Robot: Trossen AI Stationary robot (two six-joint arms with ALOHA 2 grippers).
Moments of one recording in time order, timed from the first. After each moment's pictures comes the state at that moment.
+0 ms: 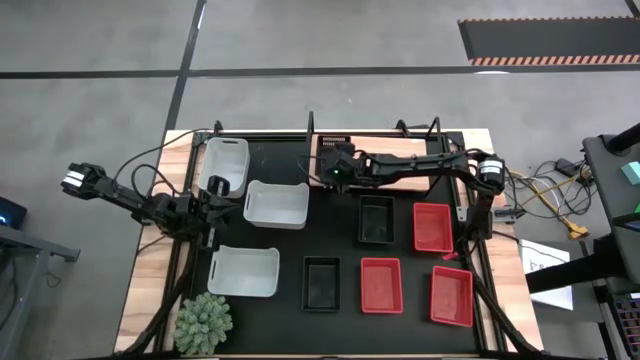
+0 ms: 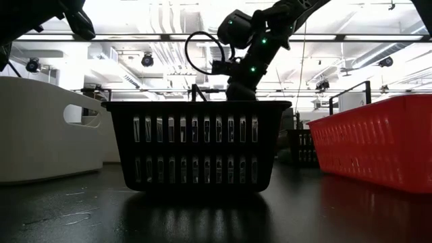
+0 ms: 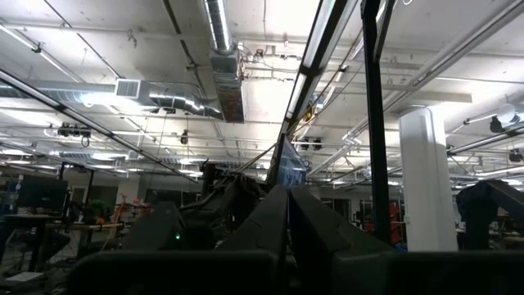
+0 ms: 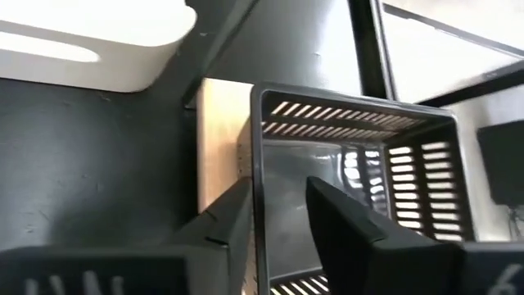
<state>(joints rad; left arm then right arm) -0.31 0.64 0.03 1.28 -0.27 0.12 -0.24 1.87 1.34 -0.37 0.29 -0.38</state>
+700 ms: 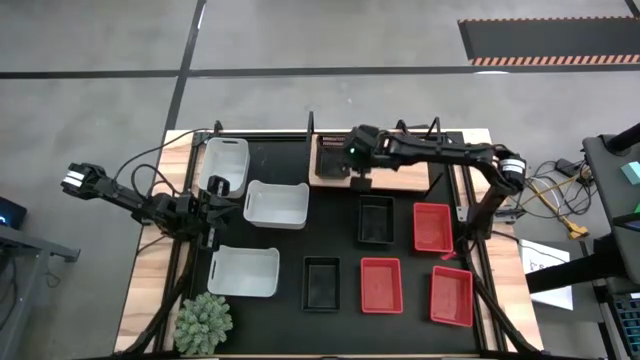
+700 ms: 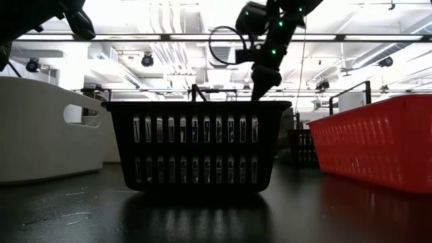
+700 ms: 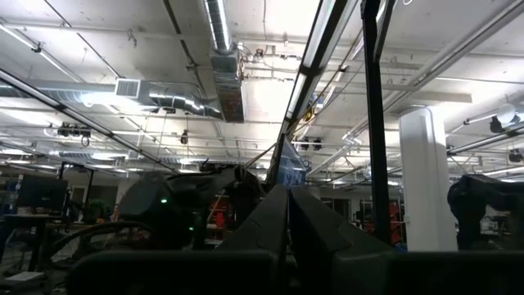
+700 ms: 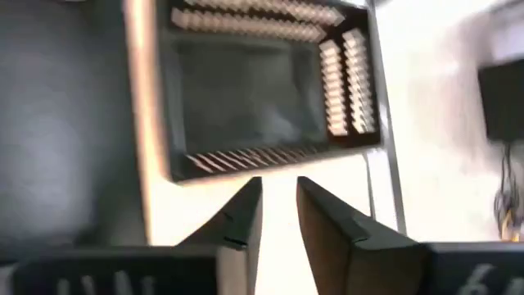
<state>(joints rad) -0.31 0.64 0.03 1.28 -0.27 0.12 -0.35 1.71 1.38 -0.70 0.29 -0.35</state>
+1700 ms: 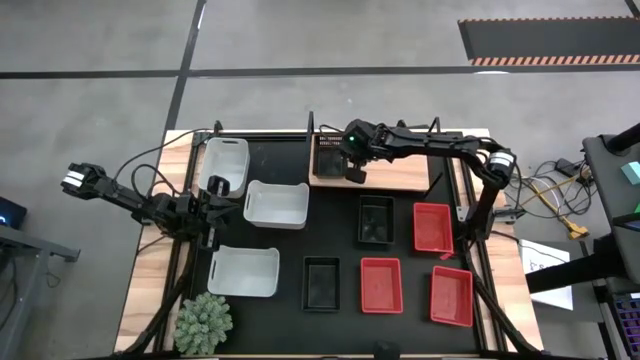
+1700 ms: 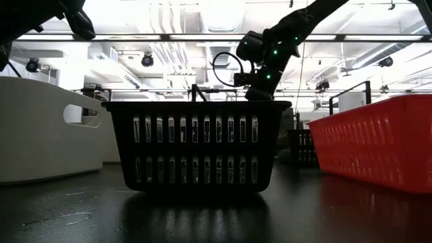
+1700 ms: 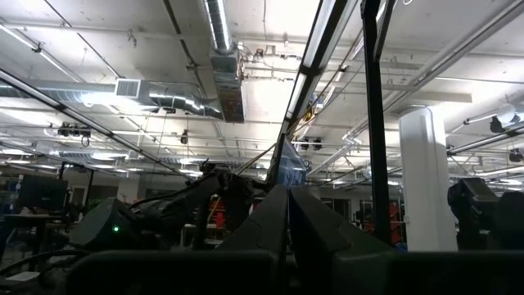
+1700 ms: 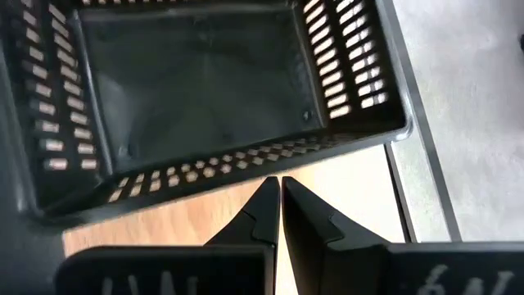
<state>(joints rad) -0.31 0.64 0.03 1.28 -0.27 0.12 -0.47 1.80 1.32 -0.51 0.16 -0.34</state>
